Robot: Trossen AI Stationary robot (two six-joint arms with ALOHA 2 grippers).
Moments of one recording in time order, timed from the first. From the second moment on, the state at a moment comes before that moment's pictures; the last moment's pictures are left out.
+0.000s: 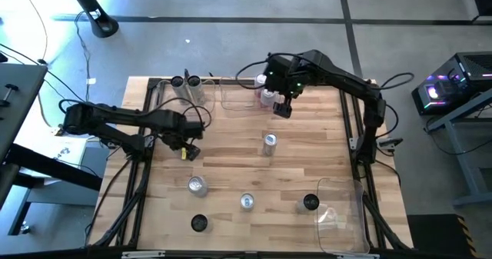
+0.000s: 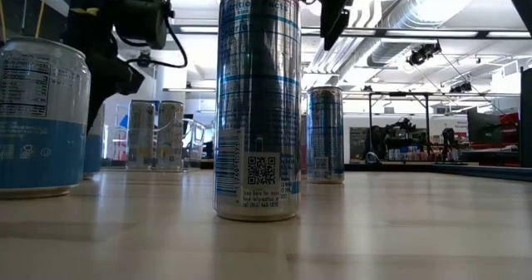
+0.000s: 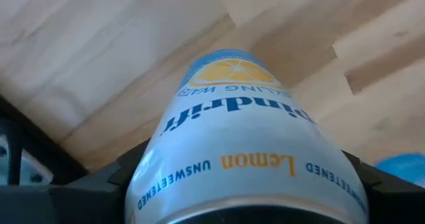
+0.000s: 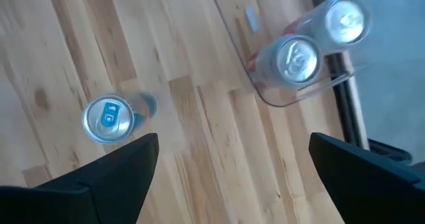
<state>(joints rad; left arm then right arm) 0.10 1.30 0.79 -1.10 0.04 -0.85 -0.32 1.86 2.16 -1.57 0.07 -0.07</state>
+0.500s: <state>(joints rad) 0.21 1.33 1.23 -0.86 -0.01 -0.57 -0.32 1.51 2.16 -1.57 0.30 0.28</state>
